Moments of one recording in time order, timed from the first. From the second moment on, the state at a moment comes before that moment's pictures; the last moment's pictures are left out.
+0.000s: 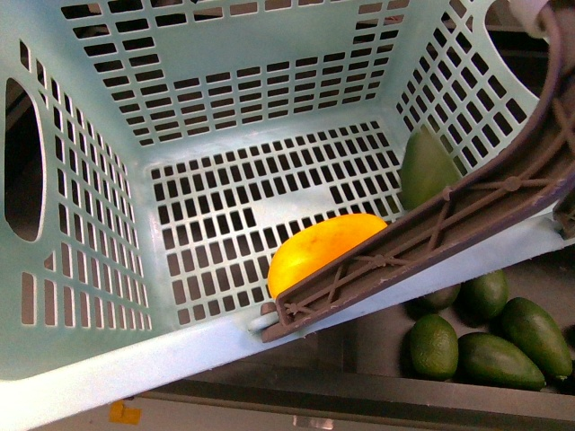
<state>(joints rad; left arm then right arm) -0.62 1.61 1.21 -0.20 0.33 -0.99 0.24 1.36 0.65 0.55 -0.13 -0.01</state>
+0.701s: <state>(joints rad) -0.62 1.61 1.21 -0.20 0.33 -0.99 0.05 0.80 0.20 0.60 0.02 0.01</state>
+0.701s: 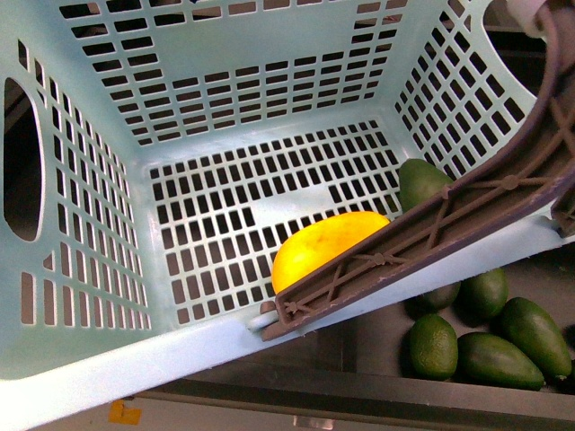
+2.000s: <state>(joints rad) -0.62 1.61 1.21 -0.20 0.33 -0.99 0.00 0.19 0.02 0.19 0.00 0.00</state>
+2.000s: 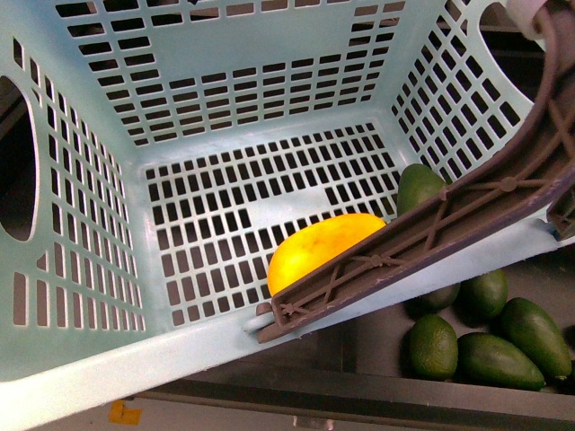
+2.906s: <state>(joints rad) -0.62 1.61 1.21 -0.20 0.33 -0.99 0.00 0.01 0.02 0.00 0.00 0.00</state>
